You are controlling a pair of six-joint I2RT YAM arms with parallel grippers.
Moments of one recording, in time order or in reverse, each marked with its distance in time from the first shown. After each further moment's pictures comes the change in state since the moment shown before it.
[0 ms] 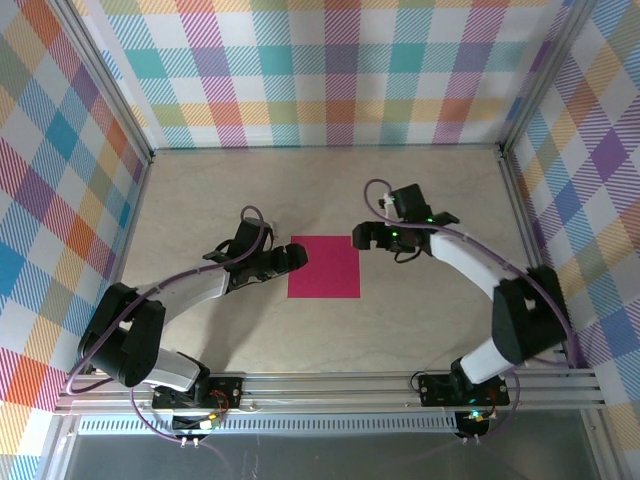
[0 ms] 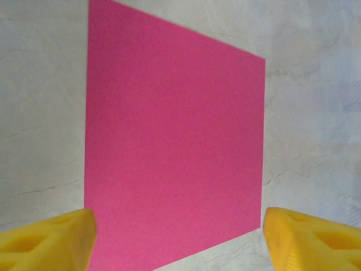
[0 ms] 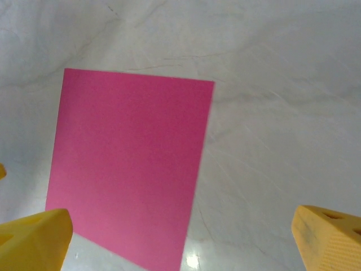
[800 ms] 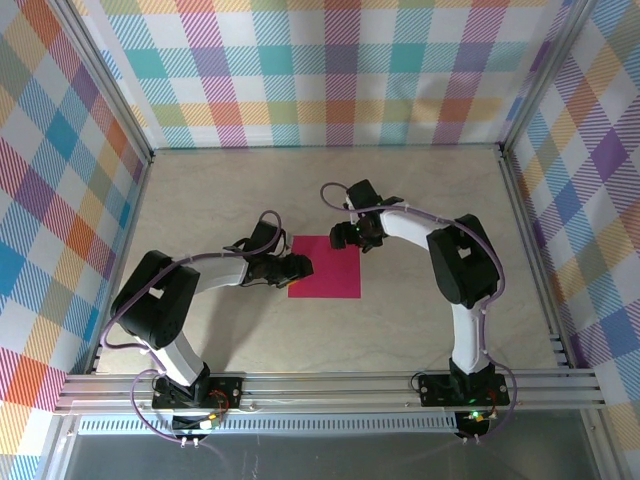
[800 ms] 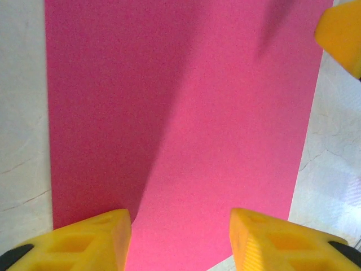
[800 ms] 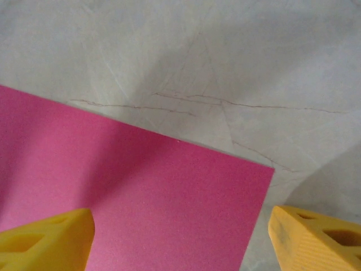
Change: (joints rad) left arm -0.007 0.245 0.059 0.029 0.133 -0.003; right arm 0.098 0.443 0.305 -0.037 0.087 -0.038
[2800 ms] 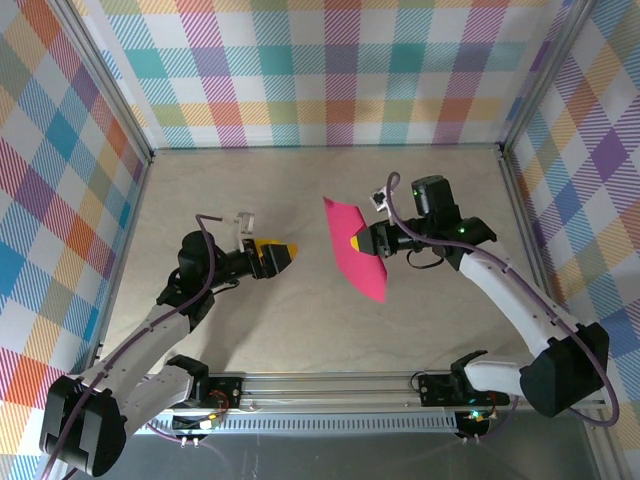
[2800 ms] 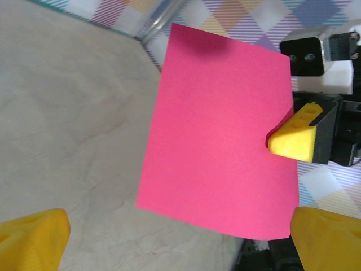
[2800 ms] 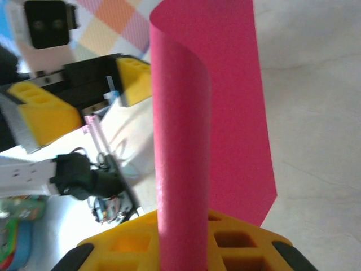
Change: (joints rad) left arm 0.137 -0.740 -0.283 0.359 0.277 0.101; right arm -0.080 -0.783 -0.279 -0.061 -0.664 -0.106
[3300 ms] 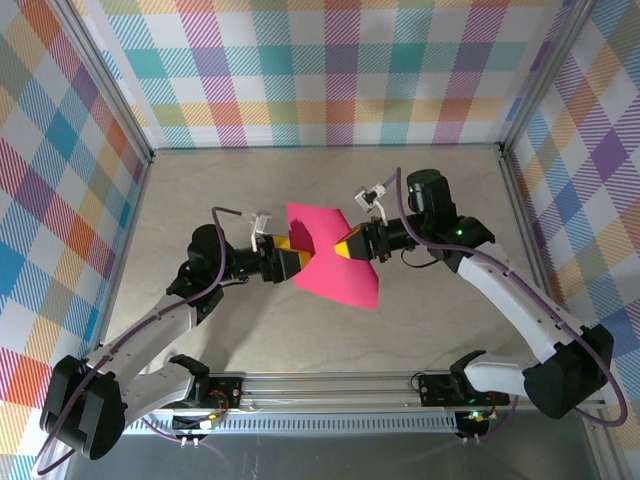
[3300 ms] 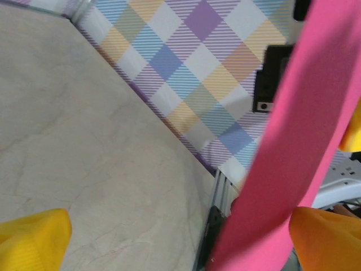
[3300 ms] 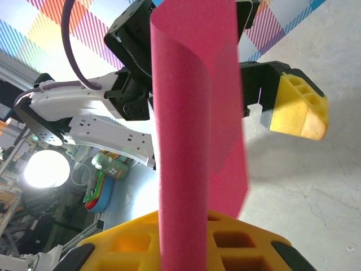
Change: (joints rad) left arm -0.083 0.093 0.065 0.080 0.143 0.030; right arm 0.070 0.003 0.046 0.130 -0.303 0.046
